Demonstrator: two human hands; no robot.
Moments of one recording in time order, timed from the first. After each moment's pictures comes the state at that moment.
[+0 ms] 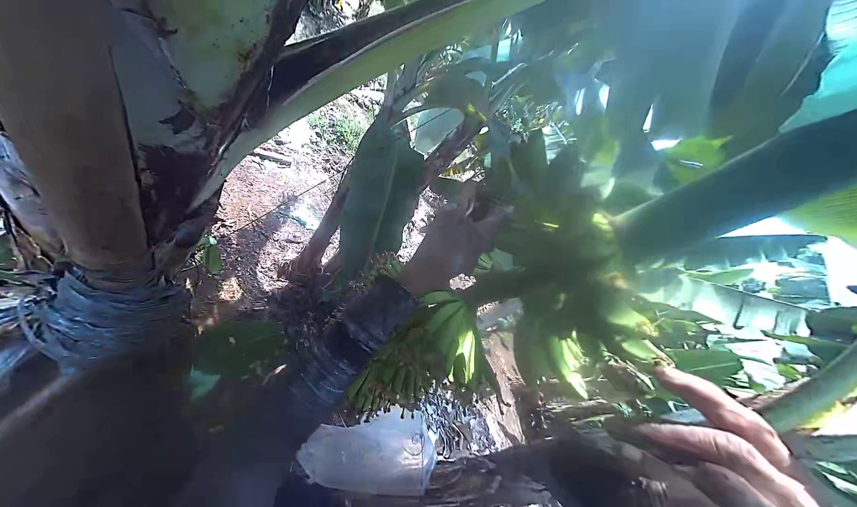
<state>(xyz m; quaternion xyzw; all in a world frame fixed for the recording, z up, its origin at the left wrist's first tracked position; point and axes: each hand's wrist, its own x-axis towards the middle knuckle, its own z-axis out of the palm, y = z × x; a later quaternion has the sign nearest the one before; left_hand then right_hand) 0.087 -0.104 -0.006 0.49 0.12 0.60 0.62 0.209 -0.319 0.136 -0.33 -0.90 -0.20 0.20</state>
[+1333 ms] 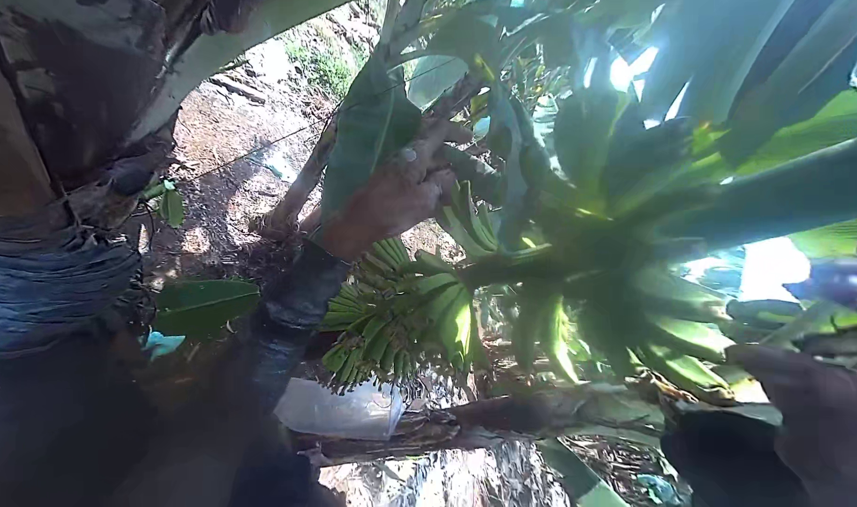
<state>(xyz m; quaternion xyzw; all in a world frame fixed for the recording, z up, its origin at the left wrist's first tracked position) 0.036 -0.044 -0.028 0.57 0.14 0.57 0.58 0.183 -0.282 0.202 -0.48 -0.82 -0.30 0.05</state>
